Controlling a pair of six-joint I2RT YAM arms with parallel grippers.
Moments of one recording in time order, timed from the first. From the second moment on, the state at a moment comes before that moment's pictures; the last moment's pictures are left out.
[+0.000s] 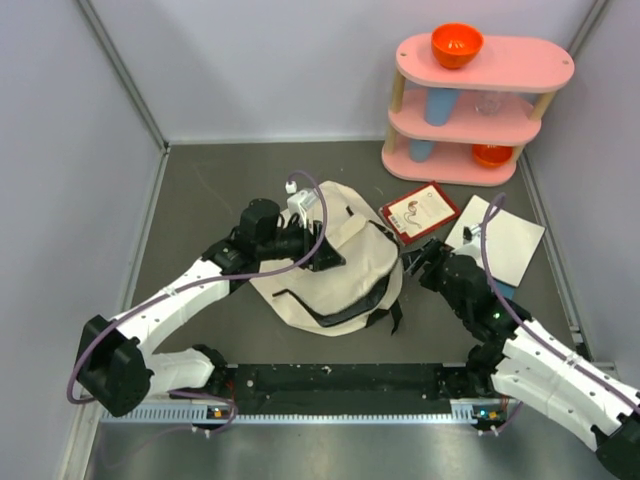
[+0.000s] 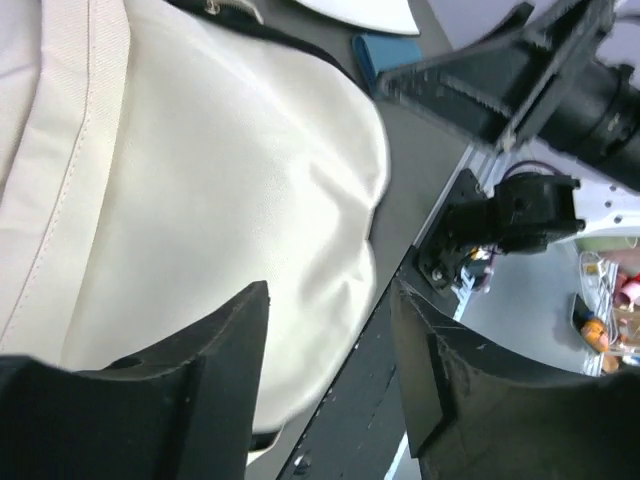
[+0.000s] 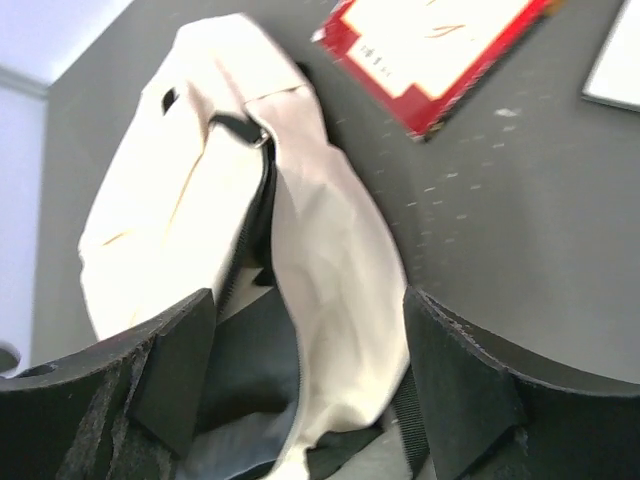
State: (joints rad) left arm -0.62 1.20 0.88 -0.11 0.55 -0.50; right arm 0.71 0.66 0.43 -0.18 0.41 0.90
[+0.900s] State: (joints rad) left arm -0.55 0.77 0.40 -0.27 -0.01 -0.78; right arm 0.36 1.25 0.61 -0.02 -0.28 0.78
